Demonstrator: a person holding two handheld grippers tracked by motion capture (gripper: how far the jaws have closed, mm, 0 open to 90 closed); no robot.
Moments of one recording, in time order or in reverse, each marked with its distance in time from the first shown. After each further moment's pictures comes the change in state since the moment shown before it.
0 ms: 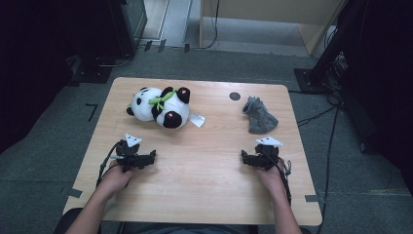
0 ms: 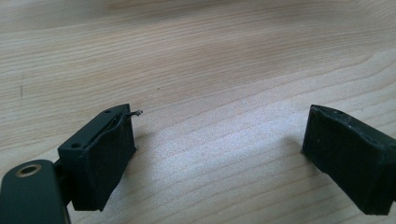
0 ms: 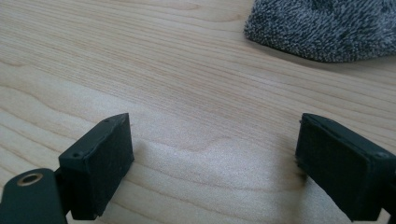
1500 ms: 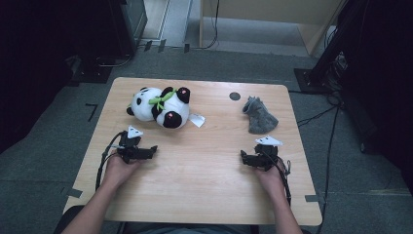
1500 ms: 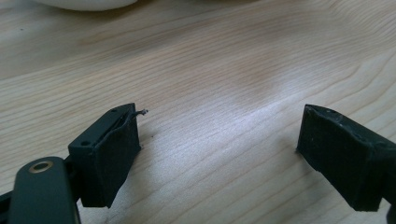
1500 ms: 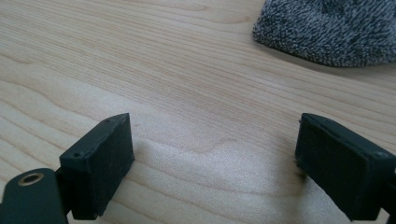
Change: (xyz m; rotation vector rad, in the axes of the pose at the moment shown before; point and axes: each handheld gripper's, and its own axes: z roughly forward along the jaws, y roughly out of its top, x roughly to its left) left arm 0.020 0.022 0.015 0.023 -0.157 0.090; right arm 0.000 0.001 0.001 0.001 0.023 -0.020
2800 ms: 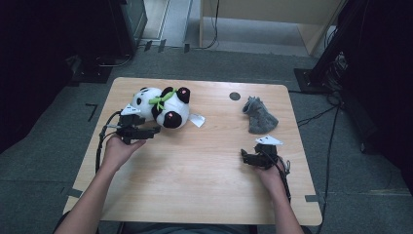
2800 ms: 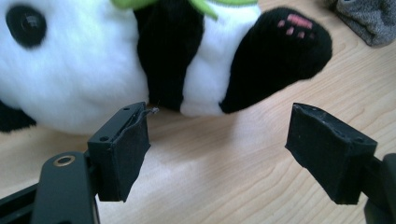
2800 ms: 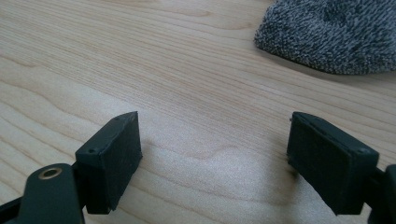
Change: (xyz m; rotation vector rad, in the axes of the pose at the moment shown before) left arm 0.001 0.073 -0.033 -0.109 -0.117 -0.047; right arm -0.001 0.001 0.001 -0.010 0.012 -0.010
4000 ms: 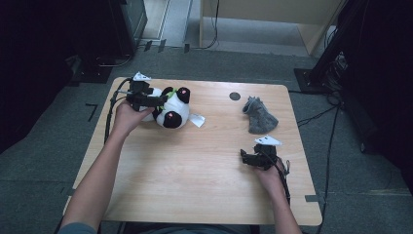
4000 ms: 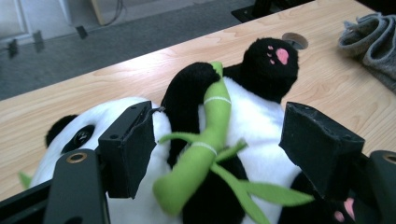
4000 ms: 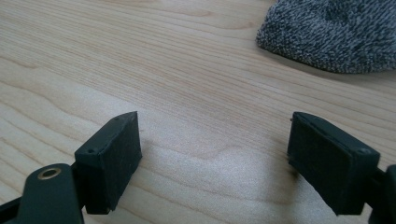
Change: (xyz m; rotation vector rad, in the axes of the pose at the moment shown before) left arm 0.022 0.092 0.040 -0.020 0.029 0.060; right arm 0.003 0.000 0.000 0.001 -0.007 0.010
